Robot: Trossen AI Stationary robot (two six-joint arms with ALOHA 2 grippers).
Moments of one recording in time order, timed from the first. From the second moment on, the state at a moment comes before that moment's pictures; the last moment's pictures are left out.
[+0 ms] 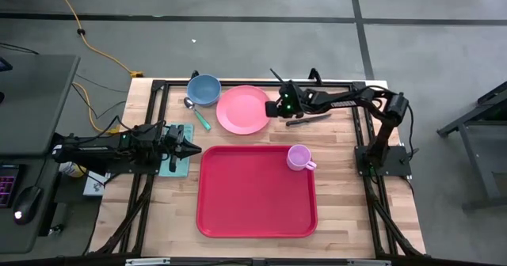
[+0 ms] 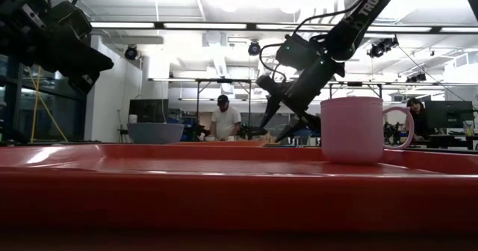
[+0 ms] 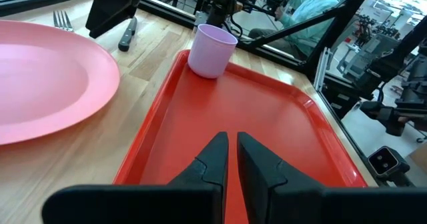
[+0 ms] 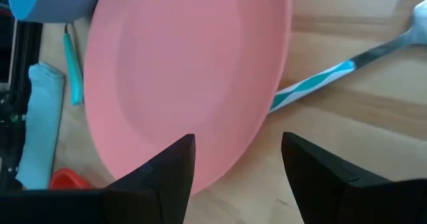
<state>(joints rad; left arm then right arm) 0.06 0.10 0.08 -0.18 0.09 -0.34 -0.50 1.79 0.98 0.00 -0.16 0.95</state>
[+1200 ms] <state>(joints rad) 0.06 0.10 0.08 -0.18 0.09 -0.34 -0.33 1.80 0.98 -0.06 0.13 1.12</state>
